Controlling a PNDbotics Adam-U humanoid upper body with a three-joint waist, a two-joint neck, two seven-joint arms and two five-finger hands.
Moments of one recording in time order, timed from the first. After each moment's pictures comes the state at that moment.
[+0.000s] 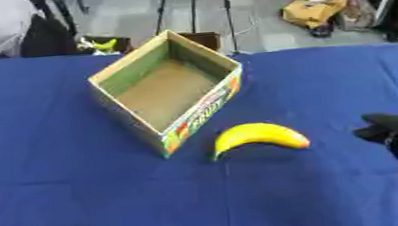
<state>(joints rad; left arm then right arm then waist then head) -0.16 0.10 0.23 -1.98 -0.01 -0.14 0.16 -0.11 -0.15 -0.17 -1.98 0.15 -0.14 0.03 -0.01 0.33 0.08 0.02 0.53</state>
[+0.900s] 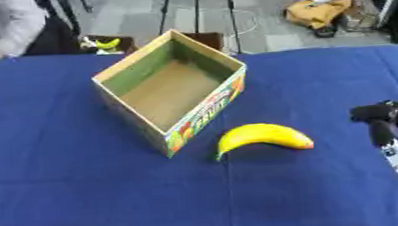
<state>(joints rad) -0.16 0.10 0.22 -1.98 -0.01 -0.14 0.16 -0.17 -0.46 -0.16 -1.98 0.47 -0.29 0.26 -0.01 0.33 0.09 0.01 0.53</state>
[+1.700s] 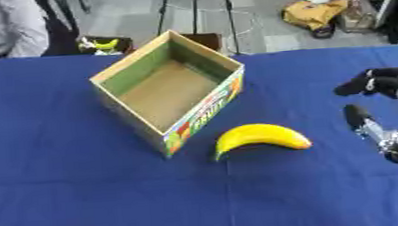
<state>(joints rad) -0.15 0.10 0.22 -1.98 -0.01 -0.14 0.15 -0.27 -0.65 -0.14 -1.98 0.53 -0.21 0.33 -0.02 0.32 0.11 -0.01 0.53</state>
